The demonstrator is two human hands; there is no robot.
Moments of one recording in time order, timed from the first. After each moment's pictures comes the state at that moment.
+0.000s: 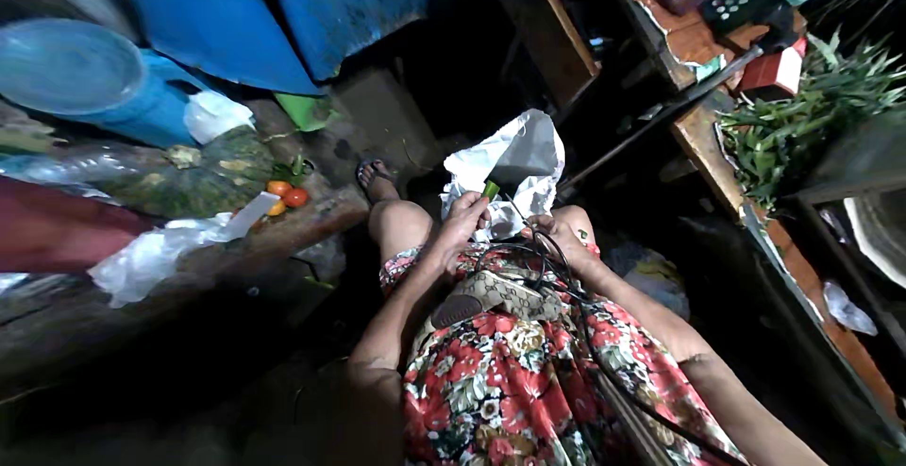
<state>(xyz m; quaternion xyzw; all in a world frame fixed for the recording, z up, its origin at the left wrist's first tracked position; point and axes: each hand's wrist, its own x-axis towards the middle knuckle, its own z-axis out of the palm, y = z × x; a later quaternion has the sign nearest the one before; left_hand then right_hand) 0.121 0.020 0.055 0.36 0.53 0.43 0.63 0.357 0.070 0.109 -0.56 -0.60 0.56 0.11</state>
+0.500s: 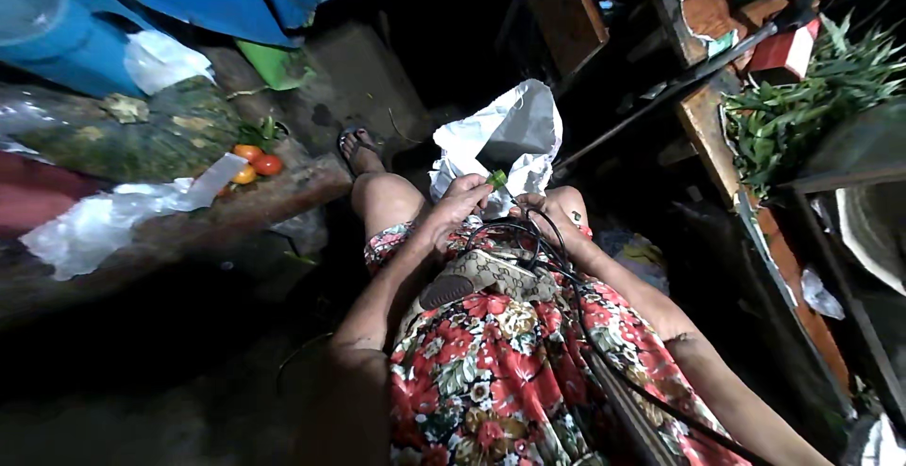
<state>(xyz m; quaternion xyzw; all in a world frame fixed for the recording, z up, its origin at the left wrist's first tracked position) 0.132 0.050 0.042 0.38 0.48 0.44 0.66 0.352 0.069 0.109 -0.55 -0.62 0.56 0.07</state>
